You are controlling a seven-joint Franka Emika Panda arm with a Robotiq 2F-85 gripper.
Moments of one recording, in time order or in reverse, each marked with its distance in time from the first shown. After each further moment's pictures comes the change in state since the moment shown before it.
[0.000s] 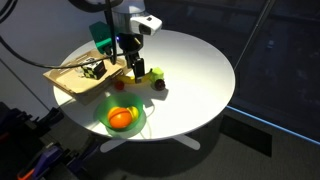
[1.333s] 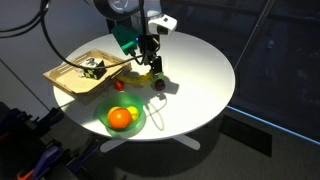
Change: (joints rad) arm -0.012 0.161 0.003 0.189 0.021 0.066 0.000
